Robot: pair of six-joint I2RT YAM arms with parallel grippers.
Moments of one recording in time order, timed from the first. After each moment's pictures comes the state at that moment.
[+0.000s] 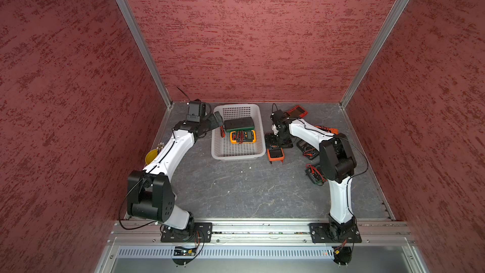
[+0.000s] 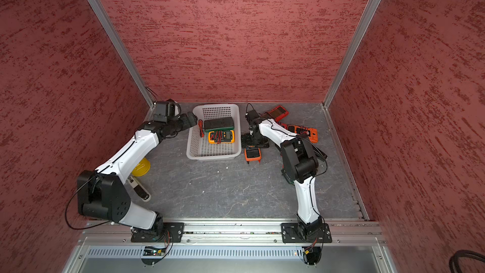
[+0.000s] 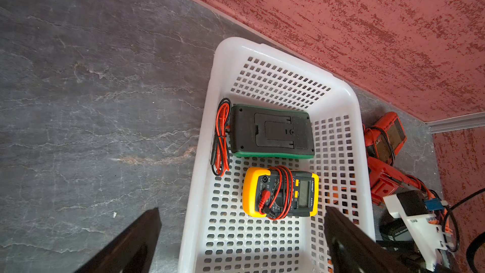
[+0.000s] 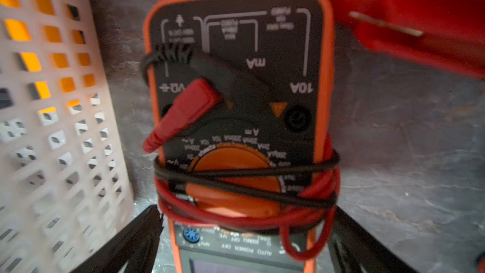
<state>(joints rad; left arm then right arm) -0.15 1.51 1.24 -0.47 0.05 -0.53 0.46 2.11 1.65 -0.91 -0.12 0.39</state>
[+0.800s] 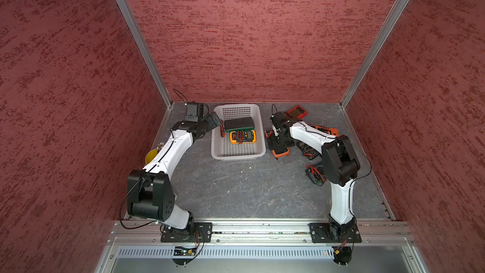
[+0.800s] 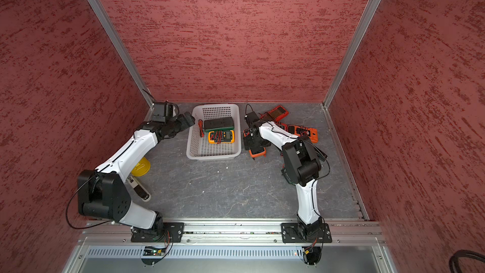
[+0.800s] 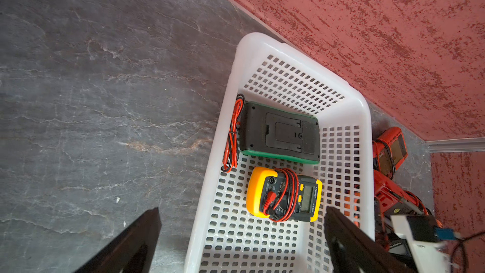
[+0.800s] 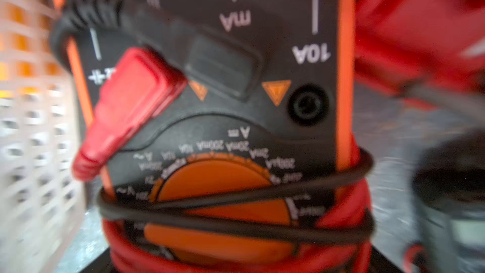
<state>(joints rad) -0.12 1.51 1.23 -0.50 0.06 -0.62 0.47 2.00 1.57 -0.83 0.04 0.27</state>
